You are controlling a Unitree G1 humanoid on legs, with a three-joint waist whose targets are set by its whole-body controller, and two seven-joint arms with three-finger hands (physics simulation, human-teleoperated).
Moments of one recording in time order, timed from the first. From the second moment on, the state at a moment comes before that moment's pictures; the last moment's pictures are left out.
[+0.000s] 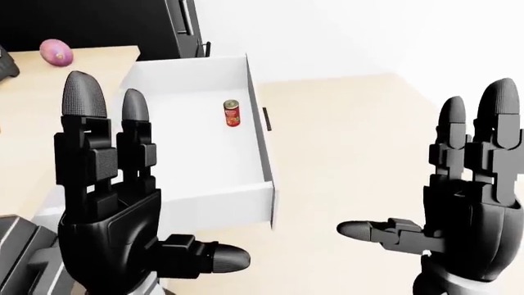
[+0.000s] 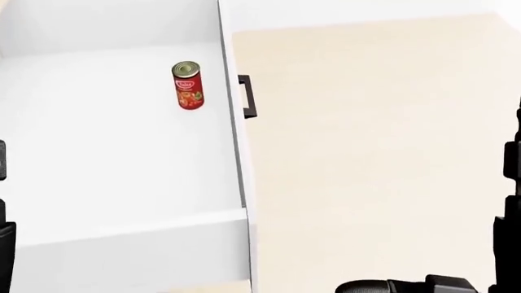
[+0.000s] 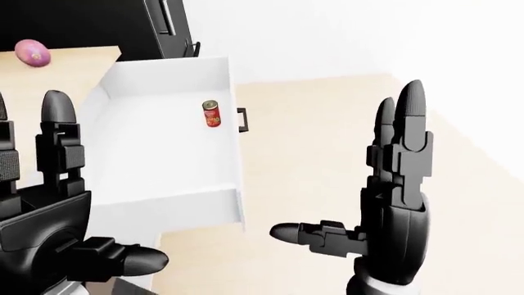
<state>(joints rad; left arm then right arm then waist) 0.19 0.00 -0.01 -0.88 -0.07 -0.16 -0.09 0.22 0.03 -0.06 -0.85 -0.17 -0.15 0.00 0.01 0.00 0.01</state>
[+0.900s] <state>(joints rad) 0.19 0.00 -0.01 -0.88 -0.08 -0.16 -0.09 0.22 0.03 -0.05 -0.84 -0.17 -0.14 0.00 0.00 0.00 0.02</state>
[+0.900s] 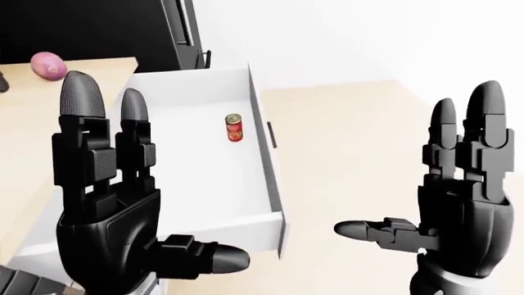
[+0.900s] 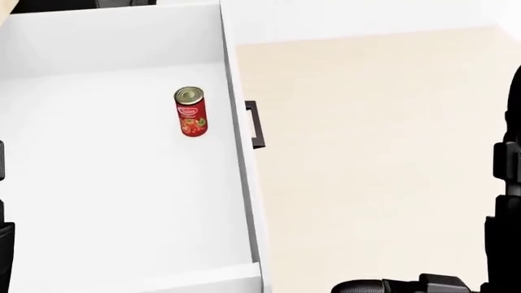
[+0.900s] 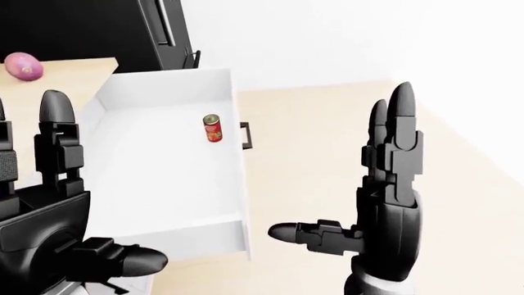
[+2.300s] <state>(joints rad) 0.18 -0.01 0.00 -0.89 -0.08 -0.14 -0.09 -0.37 0.03 0.09 0.50 -0.39 -0.45 0.02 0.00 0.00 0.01</state>
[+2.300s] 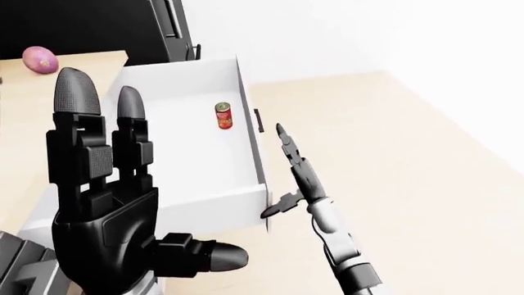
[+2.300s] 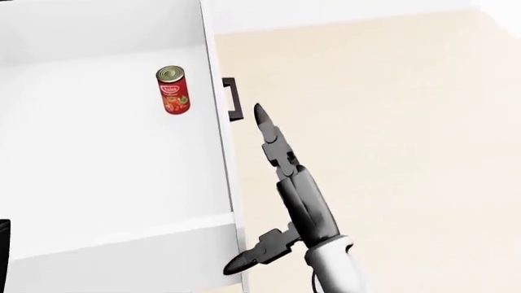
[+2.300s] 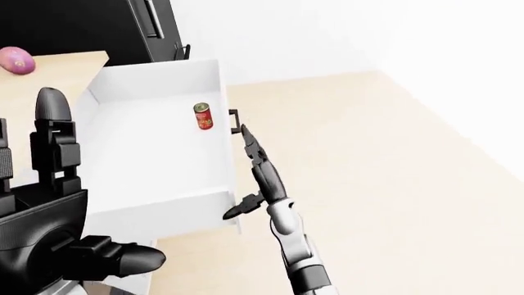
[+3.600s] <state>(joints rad) 0.18 0.00 0.01 -0.89 -0.09 -0.14 -0.09 -0.41 0.15 0.14 0.67 -0.41 -0.50 0.37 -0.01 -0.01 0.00</state>
